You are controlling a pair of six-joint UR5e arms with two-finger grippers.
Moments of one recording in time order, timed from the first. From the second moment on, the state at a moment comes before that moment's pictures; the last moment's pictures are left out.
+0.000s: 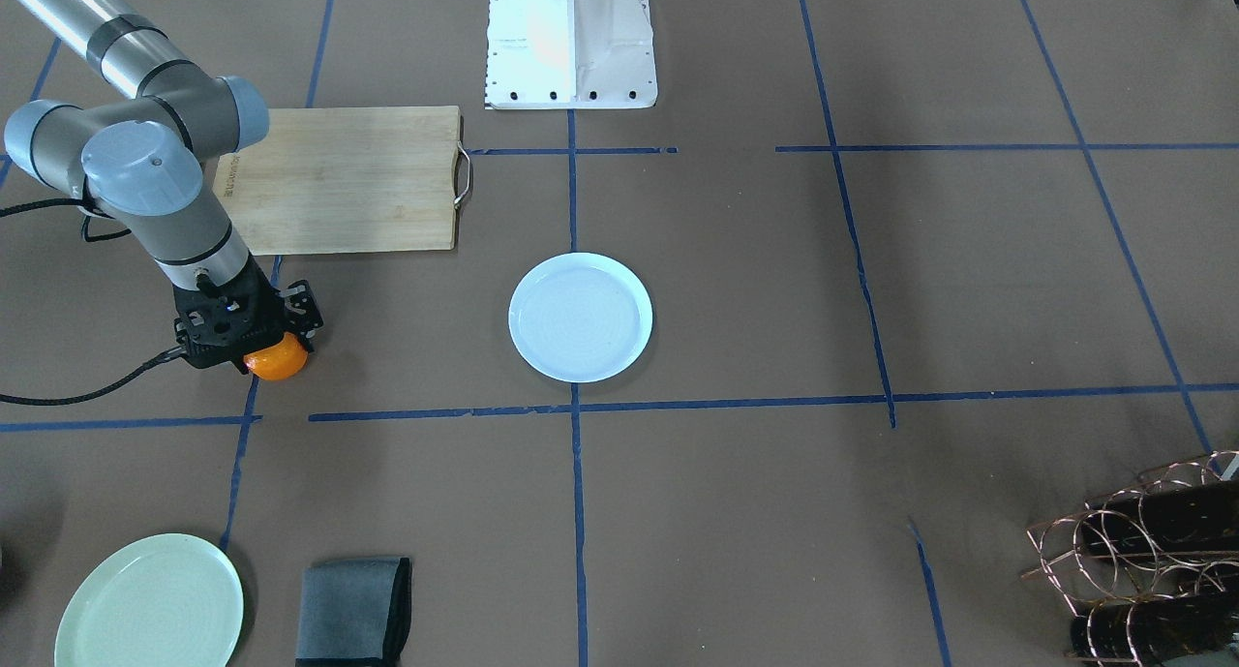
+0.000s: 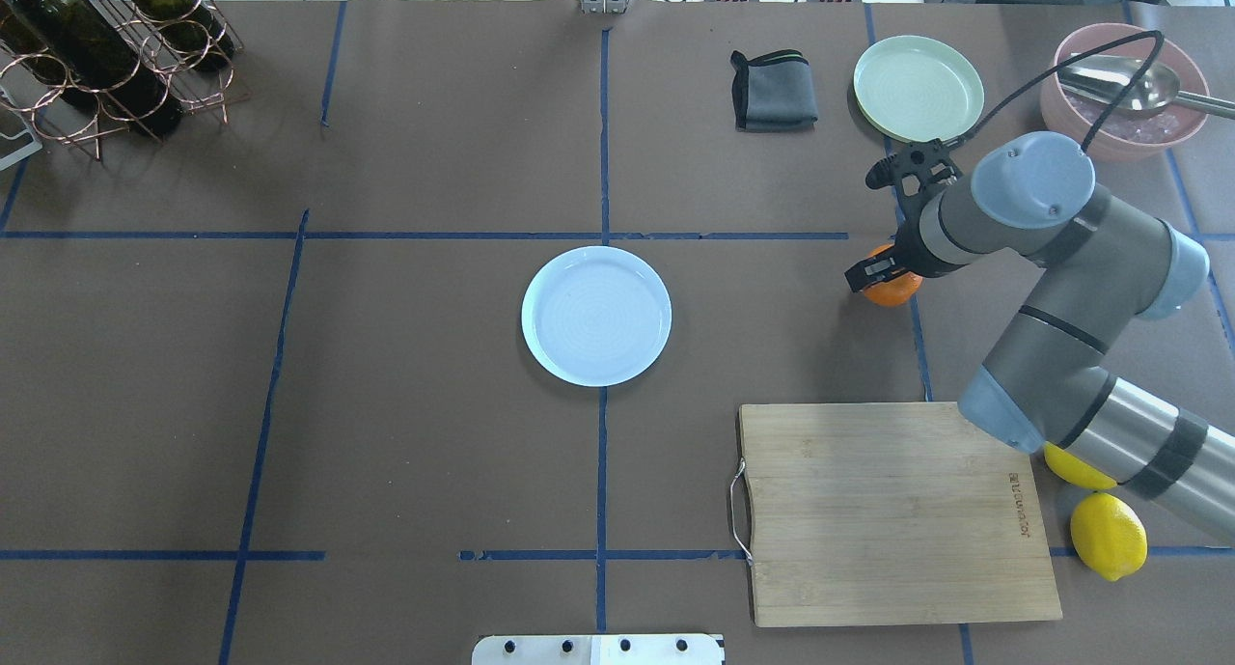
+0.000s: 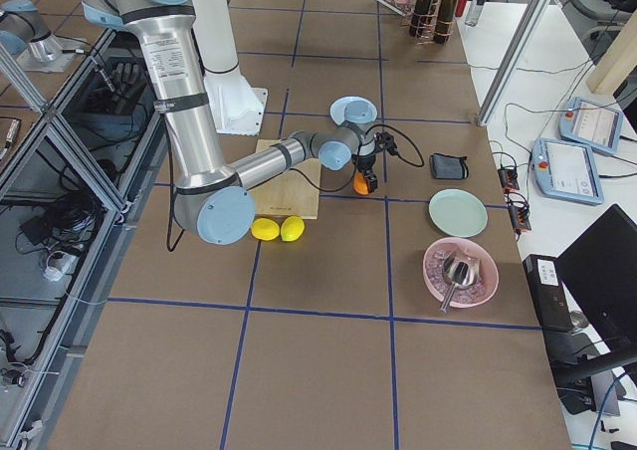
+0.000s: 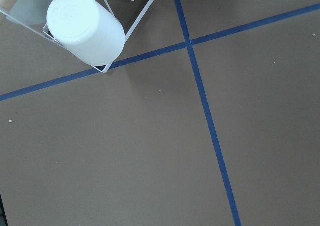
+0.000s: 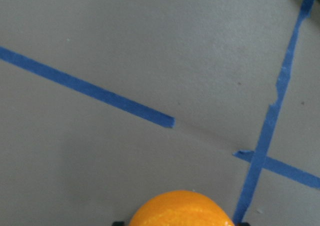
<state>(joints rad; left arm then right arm) -1.65 -1.41 -1.80 -1.51 -2.29 0.32 0.75 -1.25 1.63 -1.20 1.91 0.67</state>
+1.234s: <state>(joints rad) -1.65 -1.41 -1.79 -1.50 -2.29 0.33 0.46 -0.64 1.31 -1.51 1.64 1.13</state>
